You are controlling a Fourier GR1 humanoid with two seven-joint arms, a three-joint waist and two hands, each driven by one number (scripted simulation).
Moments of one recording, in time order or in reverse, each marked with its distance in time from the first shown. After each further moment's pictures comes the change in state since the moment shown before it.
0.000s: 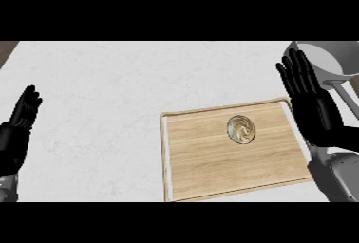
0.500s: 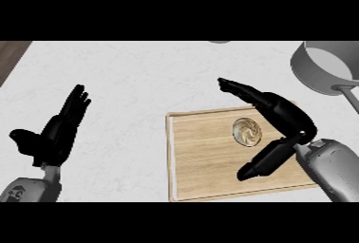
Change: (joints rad) left arm -0.076 -0.160 -0.112 -0.032 0.095 -0.024 0.185; right arm -0.153 -0.079 0.214 0.032 0.122 0.359 -0.034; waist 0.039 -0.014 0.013
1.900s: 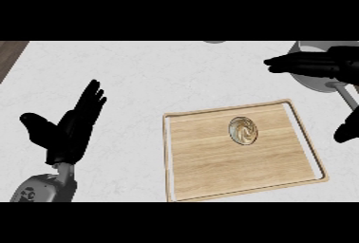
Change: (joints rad) left arm -0.034 -0.093 -0.036 -0.153 -0.027 0.088 0.261; right arm -0.288 -0.427 -0.039 0.098 0.433 0.427 -0.157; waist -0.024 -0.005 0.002
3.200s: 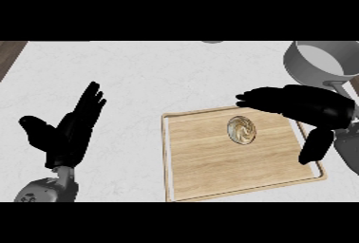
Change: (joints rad) left arm 0.029 -0.070 0.052 -0.040 -0.083 -0.049 0.044; right arm 0.209 0.272 -0.067 -0.115 0.396 0.069 0.121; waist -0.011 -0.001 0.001
